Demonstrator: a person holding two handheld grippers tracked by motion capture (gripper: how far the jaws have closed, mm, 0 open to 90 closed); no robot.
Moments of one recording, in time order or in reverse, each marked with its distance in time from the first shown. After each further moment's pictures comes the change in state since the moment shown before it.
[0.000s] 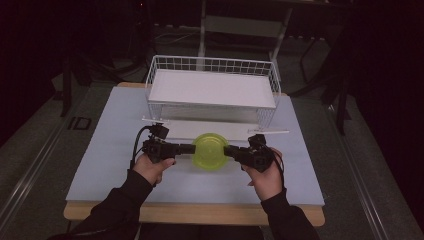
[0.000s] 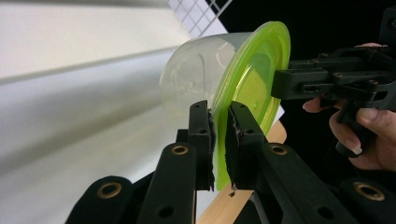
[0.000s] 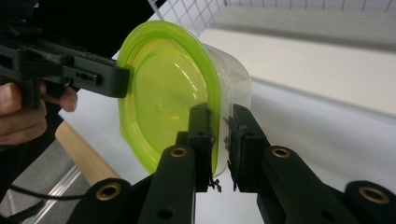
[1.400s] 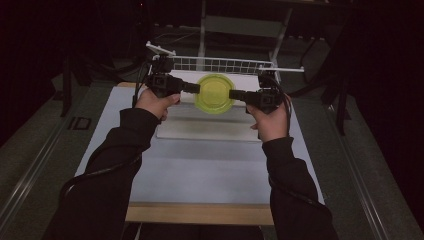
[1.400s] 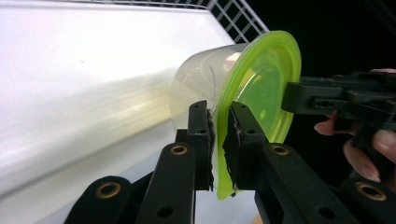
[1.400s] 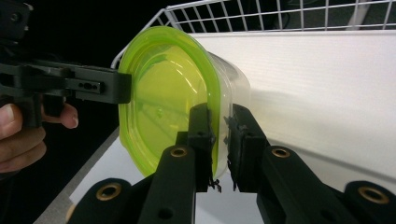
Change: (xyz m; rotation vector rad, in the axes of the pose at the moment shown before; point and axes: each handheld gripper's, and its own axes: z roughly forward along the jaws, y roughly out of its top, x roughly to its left) left arm -0.023 0.153 -0.023 -0.048 0.102 0.032; right arm -0.008 0.137 -0.020 -0.119 -0.033 0.074
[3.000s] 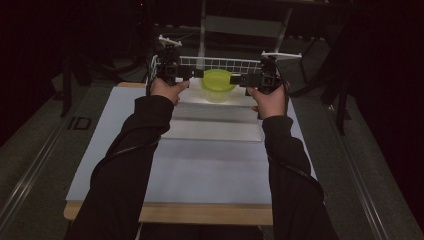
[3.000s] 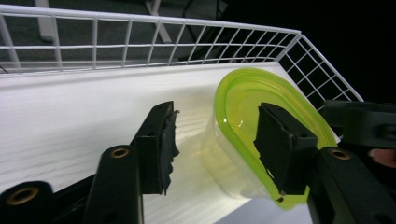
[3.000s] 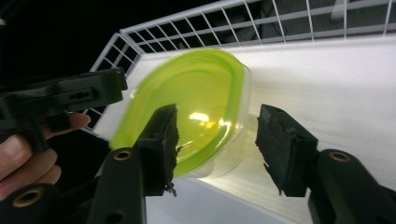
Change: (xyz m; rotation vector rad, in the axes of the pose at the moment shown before) left arm 0.022 0.026 0.032 -0.133 0.203 -0.005; right arm -0.045 0.037 0.029 0.029 -0.007 0.138
